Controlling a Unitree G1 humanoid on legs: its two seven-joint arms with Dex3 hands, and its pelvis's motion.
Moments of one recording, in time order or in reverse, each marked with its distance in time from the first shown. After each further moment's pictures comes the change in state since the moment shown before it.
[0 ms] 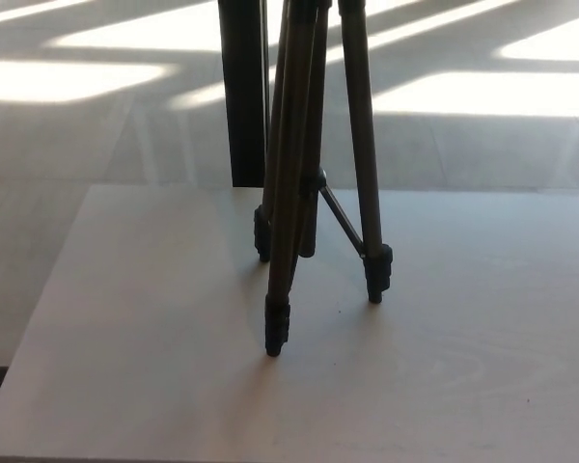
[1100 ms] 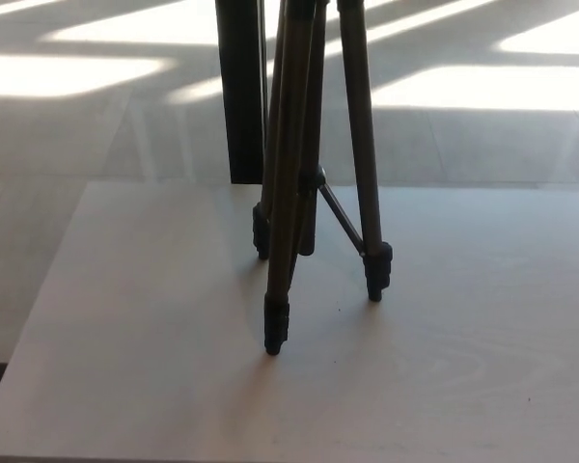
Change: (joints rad) left_arm -0.124 0.000 0.018 -0.063 0.254 0.113 0.043; right_arm -0.245 0.008 -0.215 -0.087 -0.198 0.233 -0.084
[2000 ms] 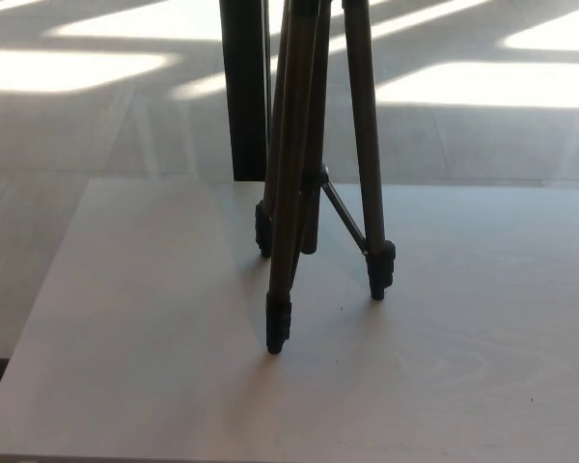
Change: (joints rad) left_arm -0.058 0.061 0.076 -0.348 0.268 -0.016 0.126; right_arm 0.028 -0.207 0.019 -0.350 -0.277 0.139 0.147
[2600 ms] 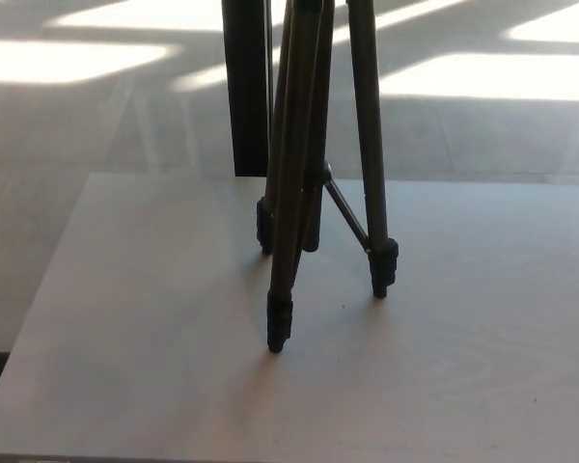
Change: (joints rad) left_arm -0.091 0.091 -0.404 -0.479 0.248 0.039 0.026; right_arm -0.061 -0.091 0.491 -0.494 -0.170 0.141 0.175
